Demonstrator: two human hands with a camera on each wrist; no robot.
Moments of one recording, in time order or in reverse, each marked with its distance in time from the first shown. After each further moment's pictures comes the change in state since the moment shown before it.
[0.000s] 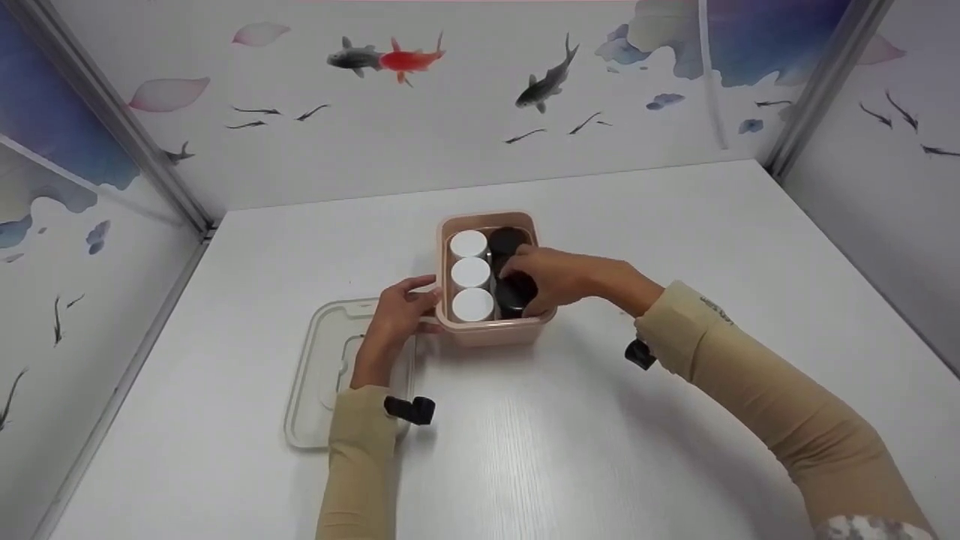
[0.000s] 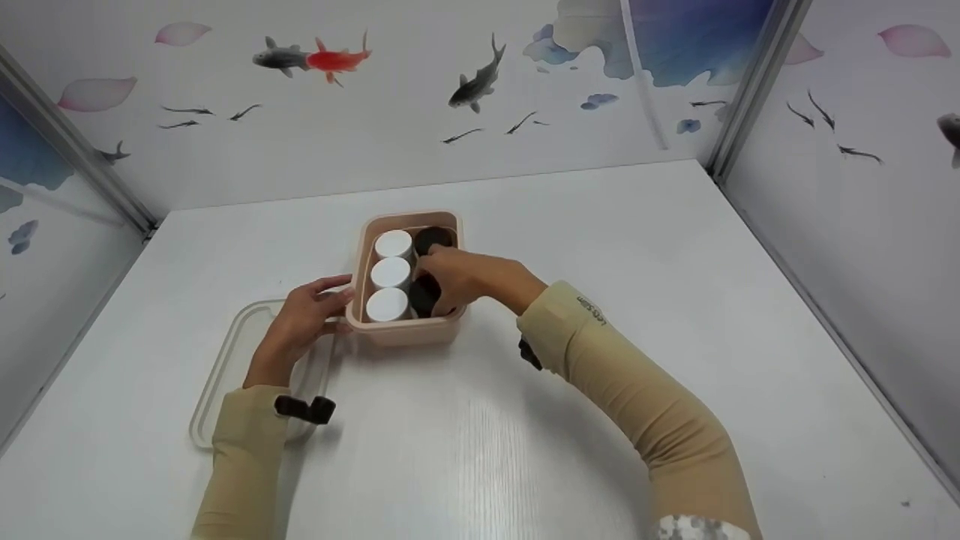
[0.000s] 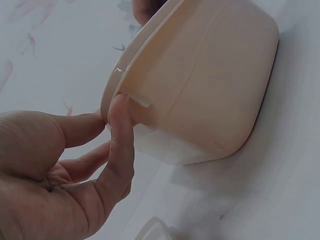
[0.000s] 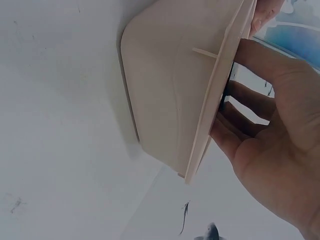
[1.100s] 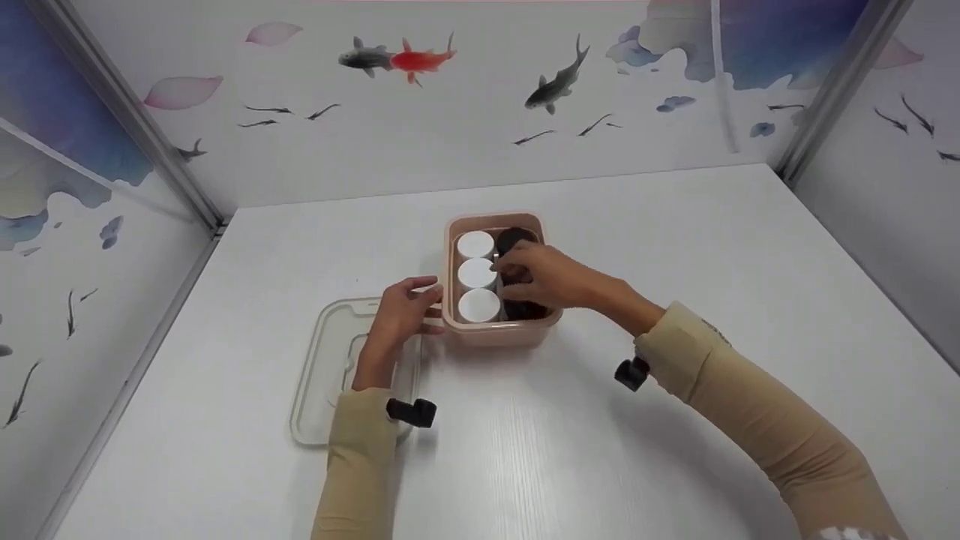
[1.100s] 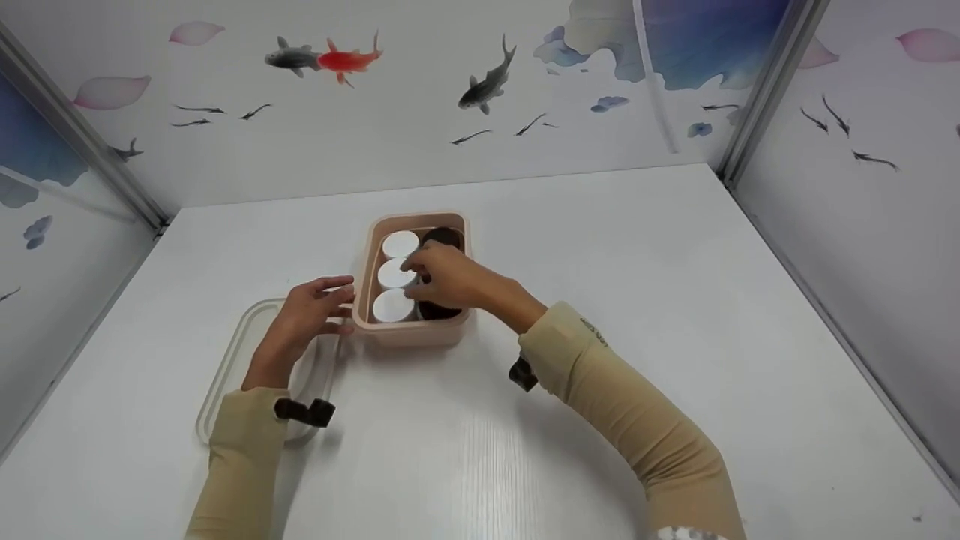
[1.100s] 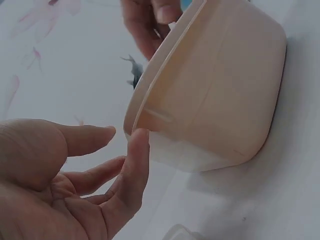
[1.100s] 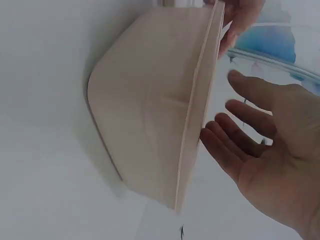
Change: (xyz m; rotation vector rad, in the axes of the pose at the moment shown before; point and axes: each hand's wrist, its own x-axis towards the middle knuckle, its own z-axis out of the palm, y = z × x) left_hand -0.013 0.011 -0.004 0.071 0.035 0.018; right_hand 0.001 -0.012 0.010 0.210 0.253 -0.116
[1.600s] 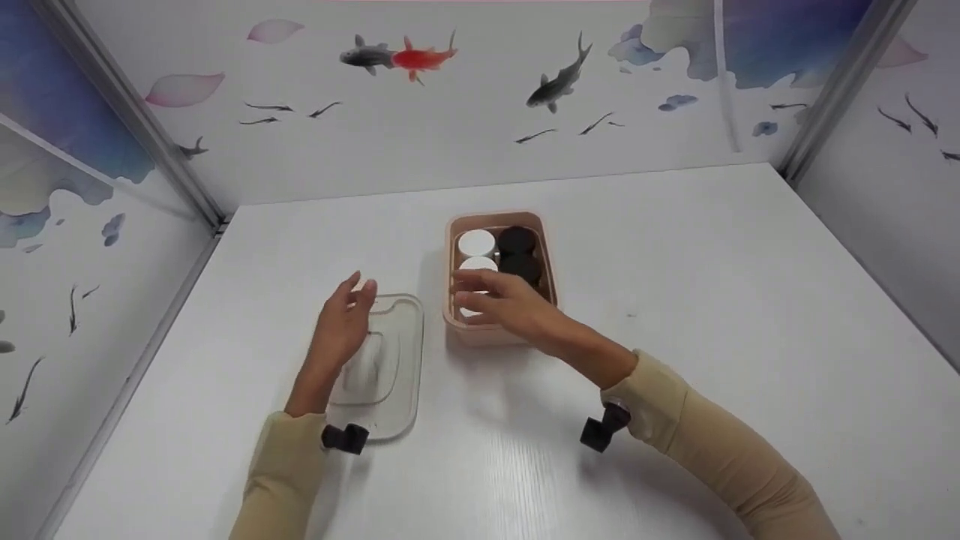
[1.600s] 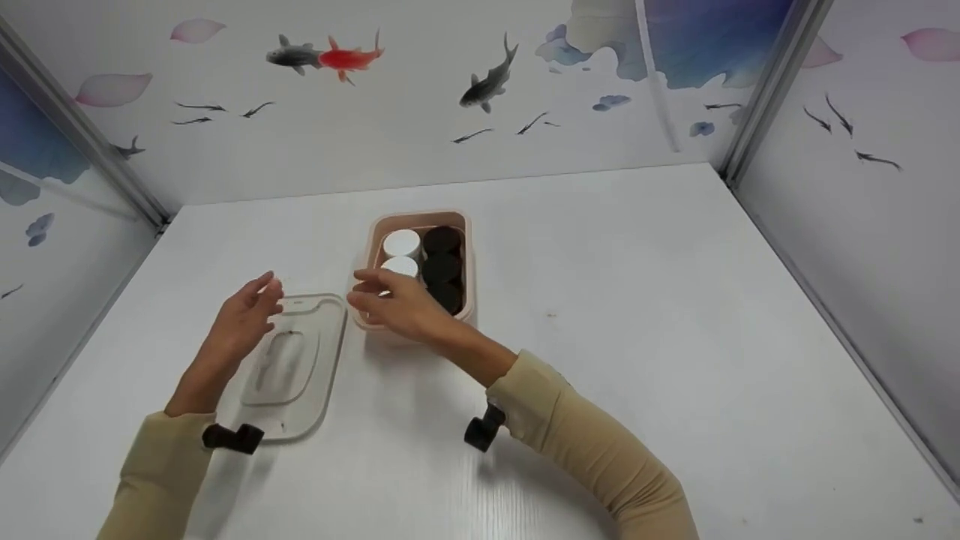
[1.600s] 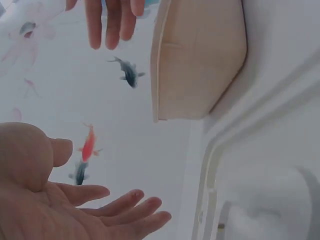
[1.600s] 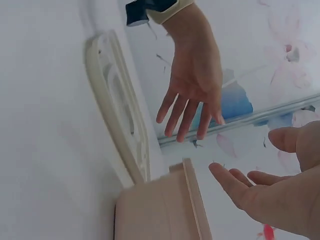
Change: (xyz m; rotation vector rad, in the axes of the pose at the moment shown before) left_hand -0.037 -0.009 -0.065 0.357 0.150 0.082; right_hand -0.008 -0.054 0.050 0.817 0.095 0.120
